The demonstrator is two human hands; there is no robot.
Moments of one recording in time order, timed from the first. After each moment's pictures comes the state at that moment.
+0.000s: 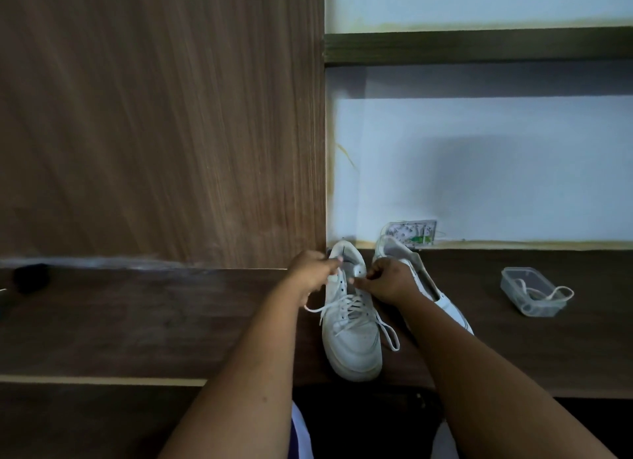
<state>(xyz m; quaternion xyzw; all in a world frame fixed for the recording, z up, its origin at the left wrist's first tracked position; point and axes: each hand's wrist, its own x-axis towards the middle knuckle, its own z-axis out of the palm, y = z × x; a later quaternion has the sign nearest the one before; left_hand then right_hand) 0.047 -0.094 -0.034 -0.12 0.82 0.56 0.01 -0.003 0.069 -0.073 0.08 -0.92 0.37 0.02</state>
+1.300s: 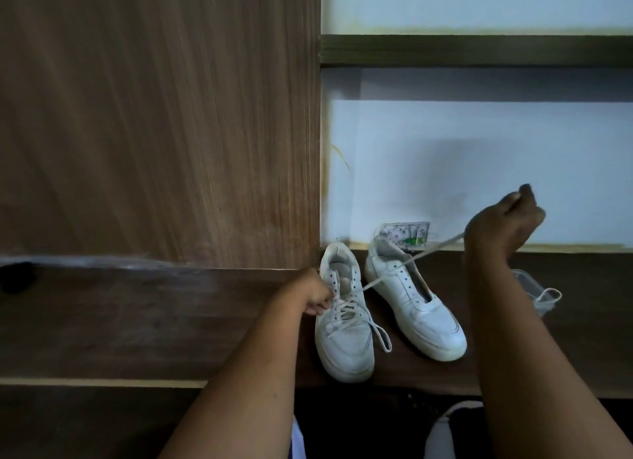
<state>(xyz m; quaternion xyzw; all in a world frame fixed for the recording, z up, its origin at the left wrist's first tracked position) 0.031 -0.090 -0.061 -0.17 0.88 0.42 0.15 -0.012 0.150 0.025 -0.17 -0.58 0.65 0.45</state>
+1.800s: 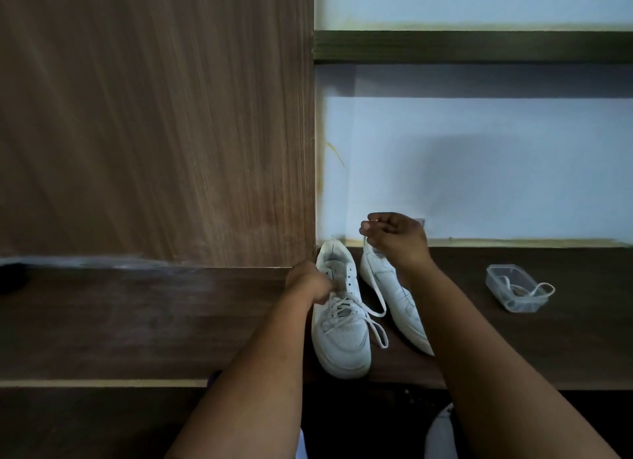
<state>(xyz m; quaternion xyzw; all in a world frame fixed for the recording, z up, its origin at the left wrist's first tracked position) 0.014 -0.081 -0.077 -0.20 0.89 0.41 0.04 0.012 0.079 -0.008 0.06 -0.71 0.70 0.08</state>
